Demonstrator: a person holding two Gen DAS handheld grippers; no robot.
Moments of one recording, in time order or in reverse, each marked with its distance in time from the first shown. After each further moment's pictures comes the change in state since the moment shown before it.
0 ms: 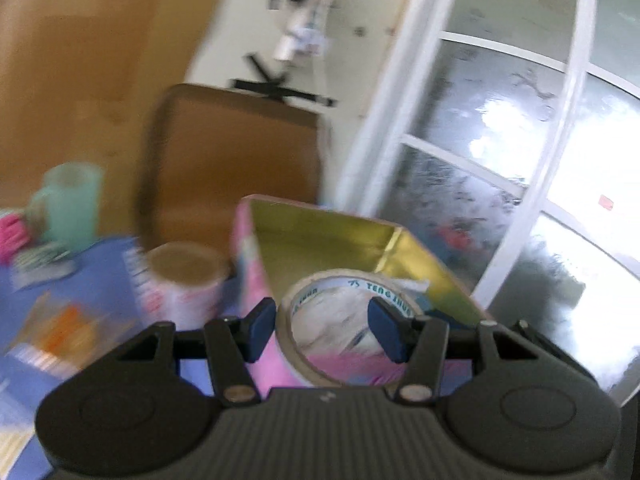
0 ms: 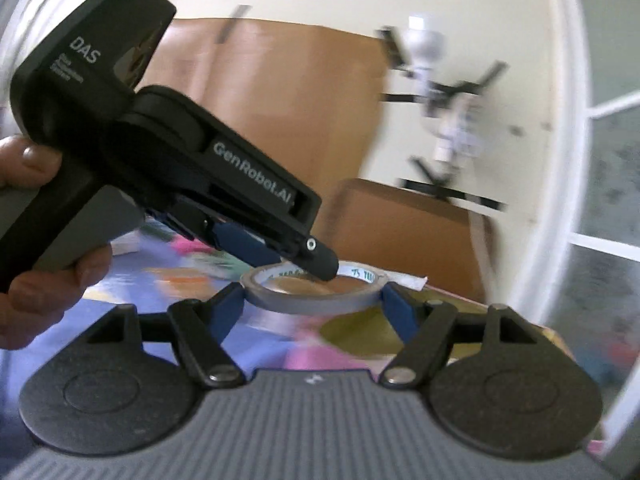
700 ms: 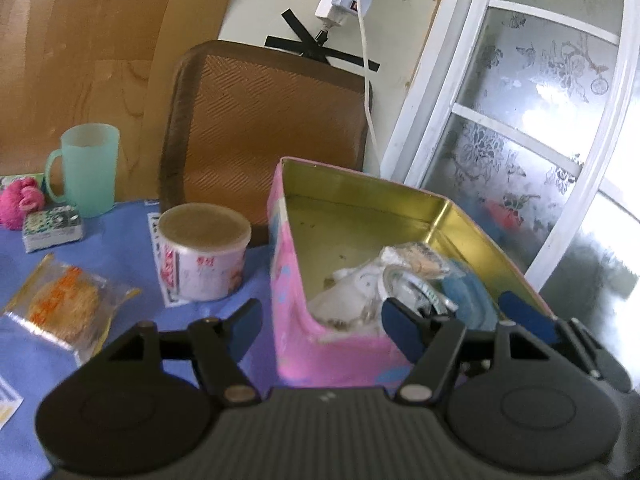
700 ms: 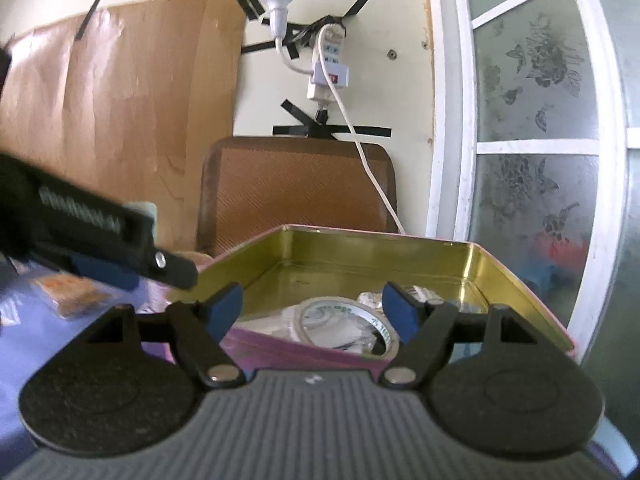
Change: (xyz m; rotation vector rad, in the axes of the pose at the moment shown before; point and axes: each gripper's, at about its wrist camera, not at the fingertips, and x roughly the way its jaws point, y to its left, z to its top) left arm 0.026 0.014 -0.026 -0.048 0.077 0.151; right arm 0.034 -0.037 -0.038 0.245 0.082 -0.256
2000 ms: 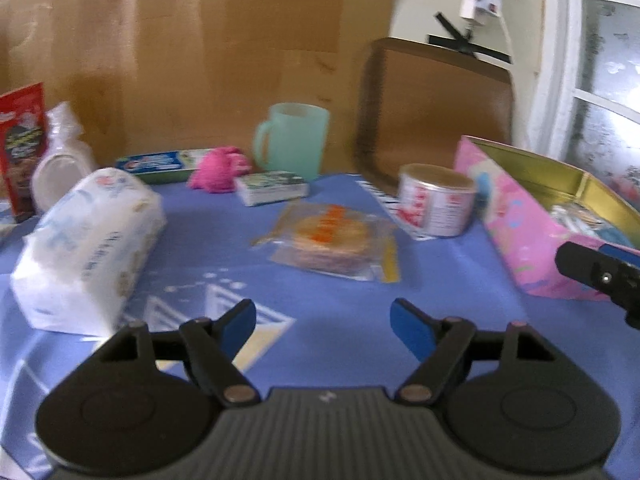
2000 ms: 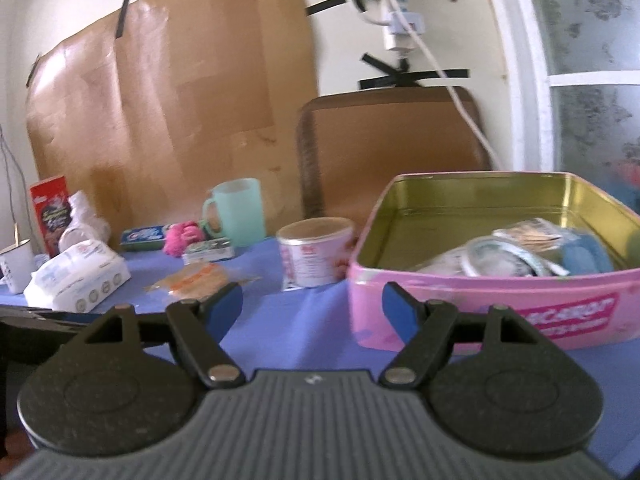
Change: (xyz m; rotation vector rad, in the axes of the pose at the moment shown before) left arm -0.076 0.112 -0.055 0.020 -0.021 0.390; right arm 0.003 0.092 0.003 0.148 0.158 0.182
